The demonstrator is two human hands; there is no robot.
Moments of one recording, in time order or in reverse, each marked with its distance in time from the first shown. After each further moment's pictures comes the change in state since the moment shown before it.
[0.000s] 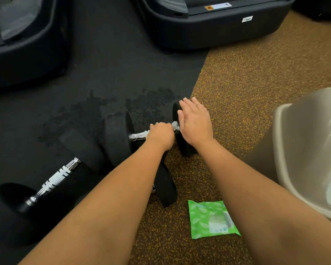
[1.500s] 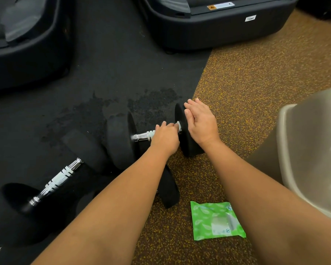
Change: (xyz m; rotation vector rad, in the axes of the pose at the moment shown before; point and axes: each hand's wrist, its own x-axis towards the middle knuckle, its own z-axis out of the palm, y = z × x) left_hand -0.014 0.008 0.002 -0.111 0.059 0.074; right_hand -0.003 0.009 -0.006 0.341 0.098 0.031
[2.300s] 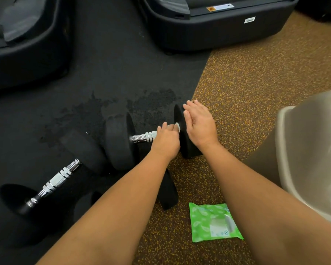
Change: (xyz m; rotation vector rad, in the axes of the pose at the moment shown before) left_hand -0.002 0.004 0.008 0.079 0.049 0.037; right_hand -0.001 0.003 0.005 -0.041 0.016 -0.011
